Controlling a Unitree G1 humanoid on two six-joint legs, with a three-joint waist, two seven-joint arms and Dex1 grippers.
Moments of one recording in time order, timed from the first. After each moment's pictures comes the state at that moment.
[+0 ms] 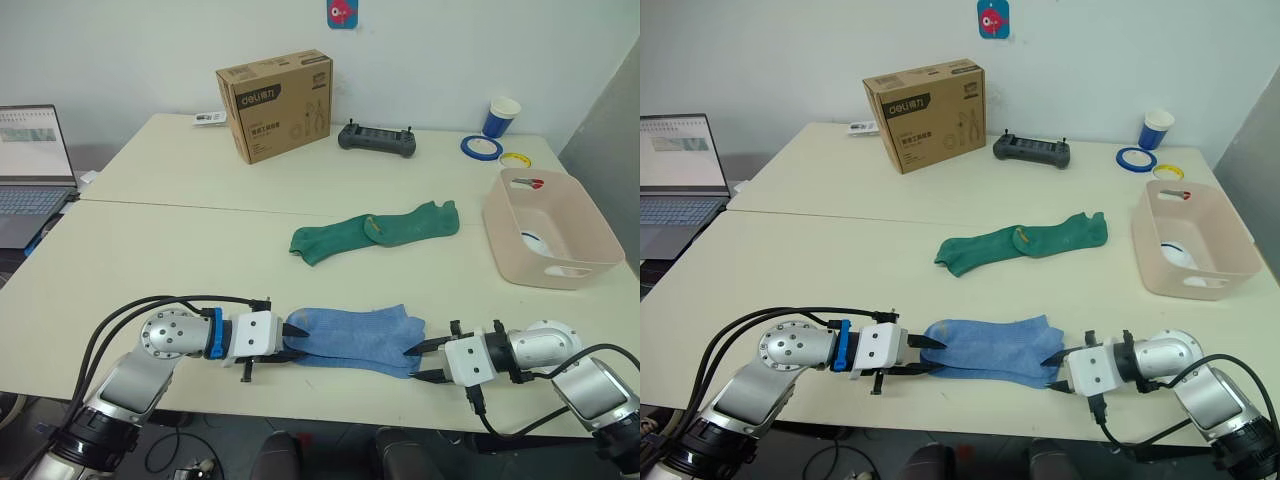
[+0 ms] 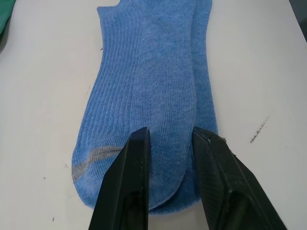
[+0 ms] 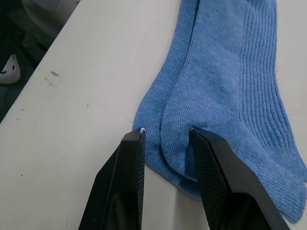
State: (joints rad) left arm -0.17 0.78 -0.19 -0.14 -0.14 -0.08 -1.17; right arm -0.15 -0.82 0.26 -0.15 0.02 -0.23 1.18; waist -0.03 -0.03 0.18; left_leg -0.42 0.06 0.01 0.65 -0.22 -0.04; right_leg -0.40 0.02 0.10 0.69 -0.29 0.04
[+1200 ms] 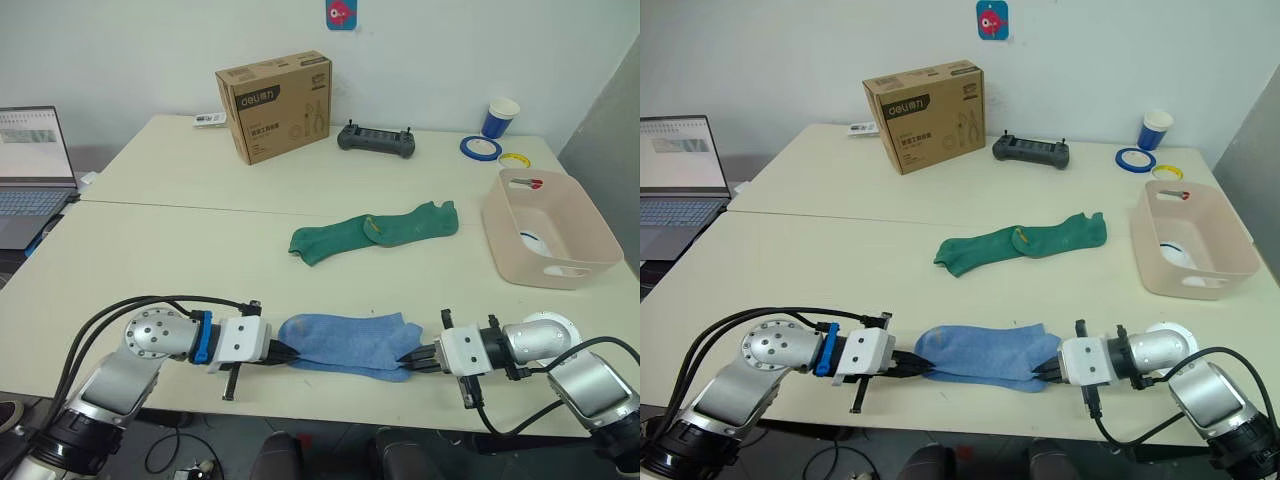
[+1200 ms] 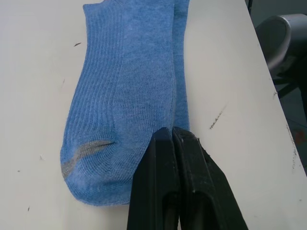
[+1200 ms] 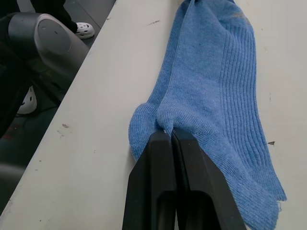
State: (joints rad) left arm -0.15 0.85 -0.17 -0.17 -0.20 -0.05 -1.26; right arm -0.17 -0.81 0.27 -0.27 0.13 -0.04 1.21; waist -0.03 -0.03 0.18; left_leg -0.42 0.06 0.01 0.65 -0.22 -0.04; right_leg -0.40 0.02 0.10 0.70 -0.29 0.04
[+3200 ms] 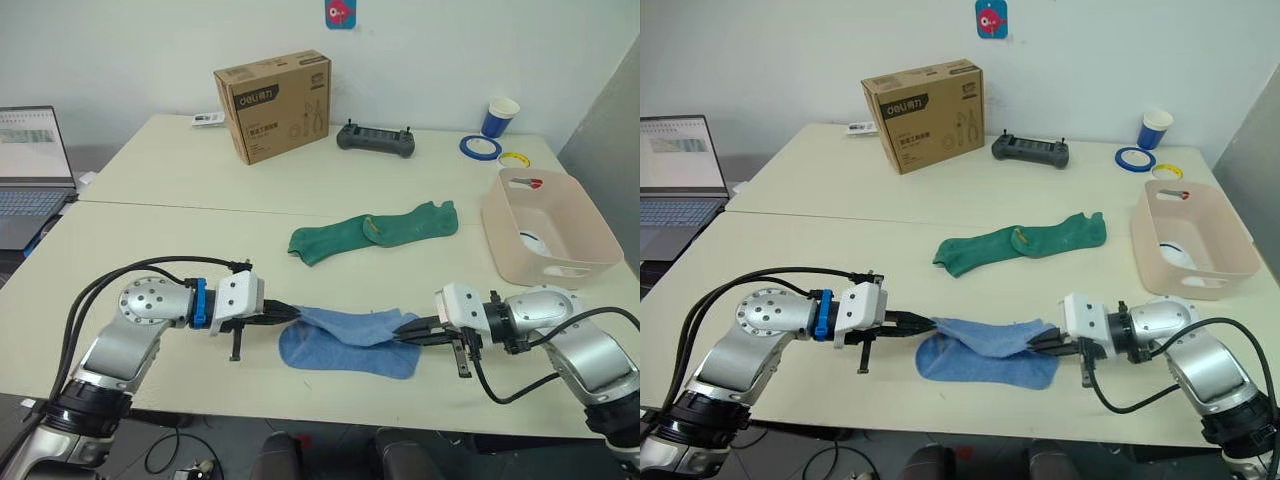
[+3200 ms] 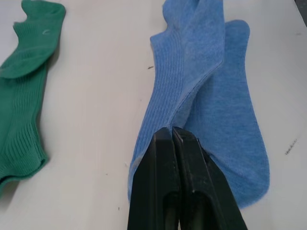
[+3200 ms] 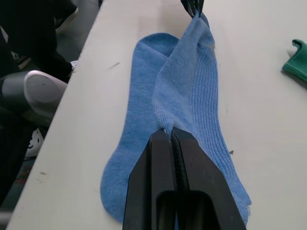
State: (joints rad) left arm -0.27 0.83 -0.11 -0.10 -0.29 0.04 -1.28; right arm -0.28 -0.82 0.21 -0.36 0.33 0.30 1.23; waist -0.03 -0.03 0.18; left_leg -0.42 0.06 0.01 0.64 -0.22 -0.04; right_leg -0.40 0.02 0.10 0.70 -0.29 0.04
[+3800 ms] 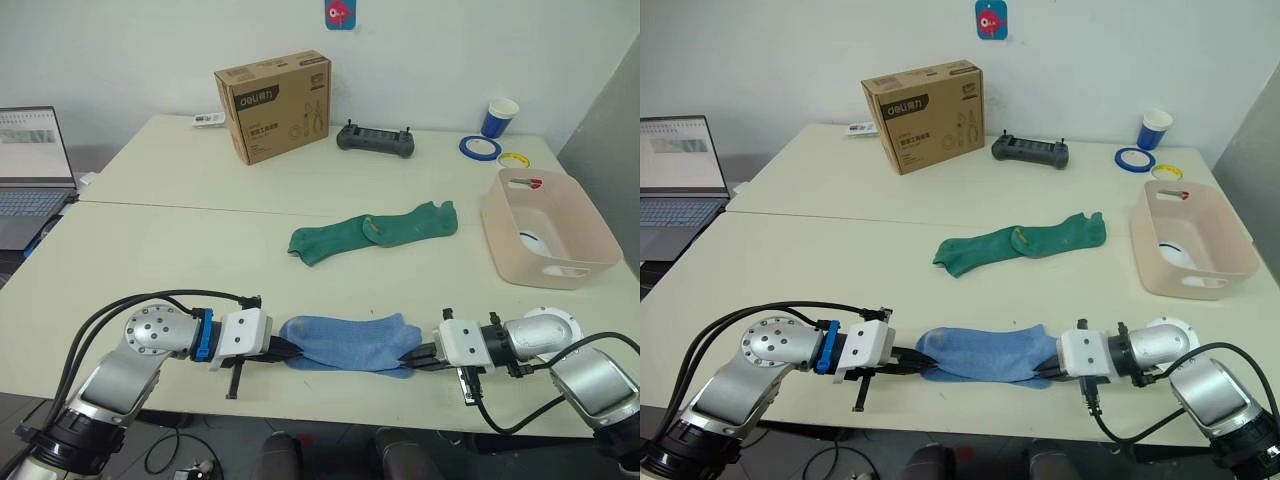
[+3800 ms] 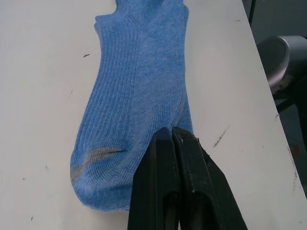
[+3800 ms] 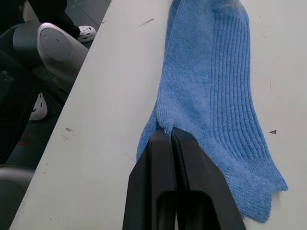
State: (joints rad) left arm -0.15 0.83 -0.15 -0.21 -0.24 0.03 -1.27; right arm -0.19 -0.83 0.26 -0.32 0.17 0.11 1.22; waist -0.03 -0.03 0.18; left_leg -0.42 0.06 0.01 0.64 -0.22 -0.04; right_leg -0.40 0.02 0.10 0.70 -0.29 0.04
